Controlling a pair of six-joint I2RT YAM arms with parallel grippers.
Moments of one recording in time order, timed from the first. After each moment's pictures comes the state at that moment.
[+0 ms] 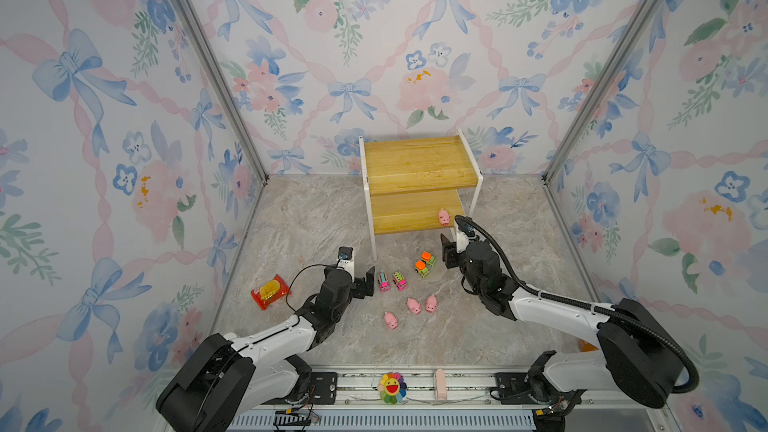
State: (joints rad) left arm -0.59 1.11 0.25 0.43 -0.29 -0.25; right arm 0.70 1.32 0.57 0.44 0.45 0.10
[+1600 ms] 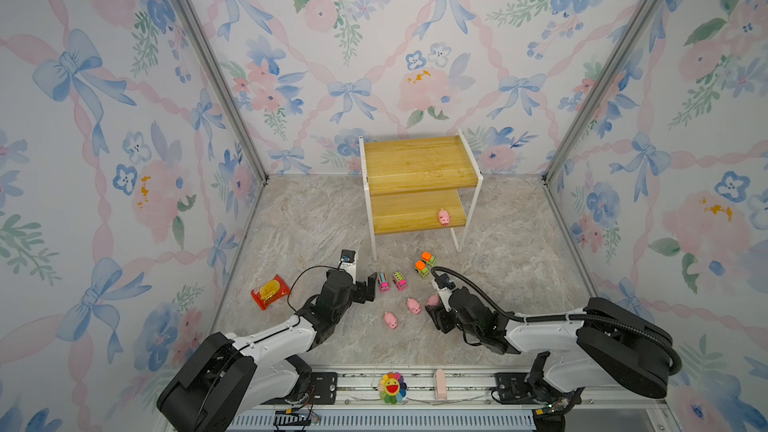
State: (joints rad) left arm -0.60 1.13 0.24 0.39 -0.24 -0.27; right arm 0.96 1.41 0.32 0.37 0.21 0.32
